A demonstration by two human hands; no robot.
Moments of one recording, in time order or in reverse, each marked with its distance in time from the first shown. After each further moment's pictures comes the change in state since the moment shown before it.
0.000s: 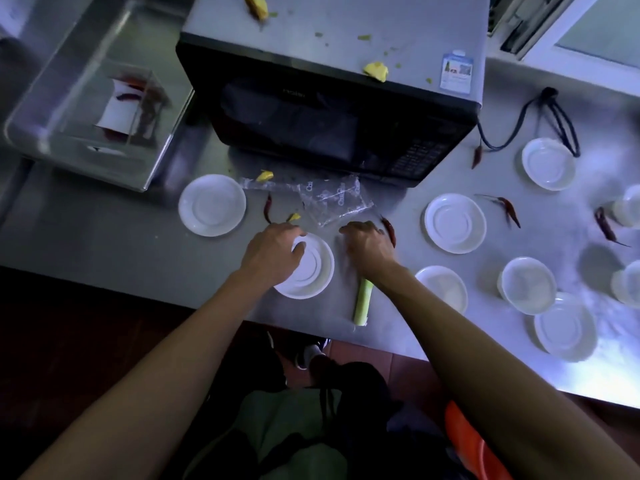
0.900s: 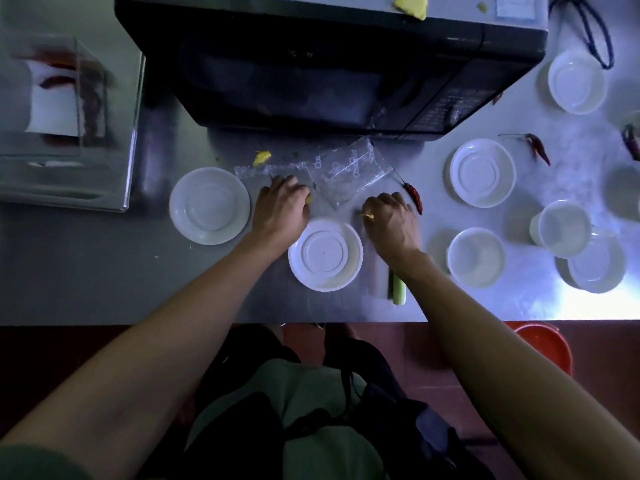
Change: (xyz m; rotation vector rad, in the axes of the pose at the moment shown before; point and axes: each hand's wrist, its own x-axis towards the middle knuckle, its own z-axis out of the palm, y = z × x) left_hand 0.086 -0.047 -0.003 0.211 -0.075 0.204; right_hand 0.018 -0.026 0.021 0.003 0.149 0.315
